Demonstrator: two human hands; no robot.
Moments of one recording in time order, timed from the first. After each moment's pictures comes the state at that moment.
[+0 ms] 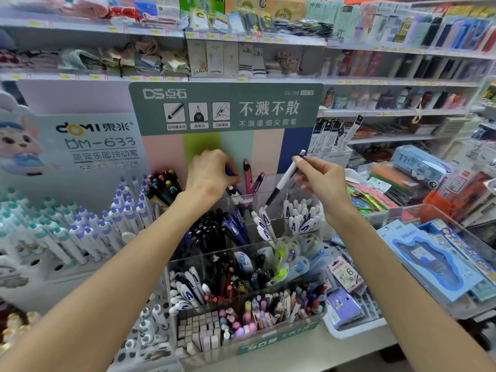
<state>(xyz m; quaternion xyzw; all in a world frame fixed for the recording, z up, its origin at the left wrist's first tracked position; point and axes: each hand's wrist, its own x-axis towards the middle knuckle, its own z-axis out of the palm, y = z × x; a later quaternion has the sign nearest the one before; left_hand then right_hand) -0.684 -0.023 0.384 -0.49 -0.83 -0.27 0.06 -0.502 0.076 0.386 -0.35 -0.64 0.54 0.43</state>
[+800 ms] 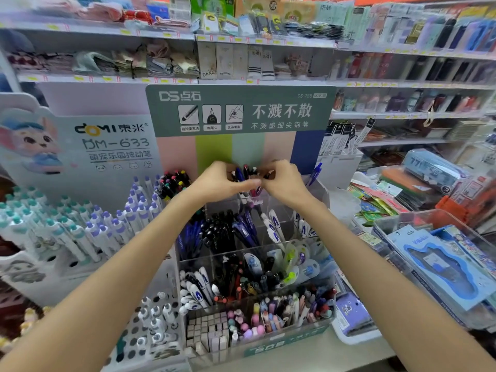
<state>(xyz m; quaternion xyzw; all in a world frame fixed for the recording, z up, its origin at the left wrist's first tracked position) -0.693 -0.041 0.383 -0.50 -0.76 -0.38 -0.20 -0.573 0.073 0.372 -0.31 -0.88 0.26 0.25</state>
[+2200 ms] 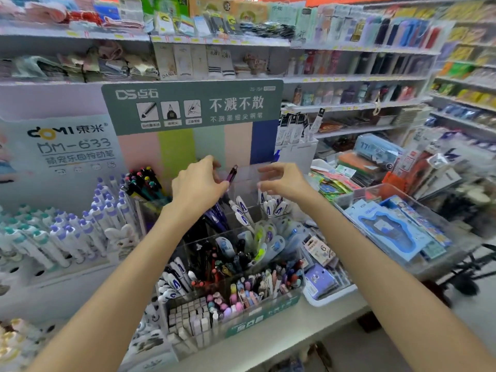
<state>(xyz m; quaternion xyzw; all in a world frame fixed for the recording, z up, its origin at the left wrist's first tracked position) -0.633 -0.058 0.388 -0.47 -0.85 -0.26 0.00 -0.484 0.056 0.380 -0.39 -0.78 0.43 0.23</state>
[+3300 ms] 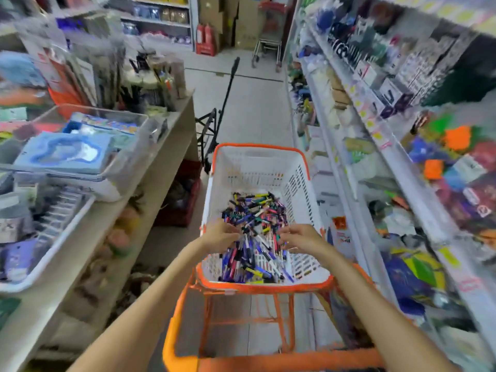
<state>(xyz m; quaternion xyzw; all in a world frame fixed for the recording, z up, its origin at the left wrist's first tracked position) -0.089 -0.082 0.175 -0.71 -0.44 0.04 -0.55 0.080 -0.216 0.202 -0.79 -0.28 0.44 0.31</state>
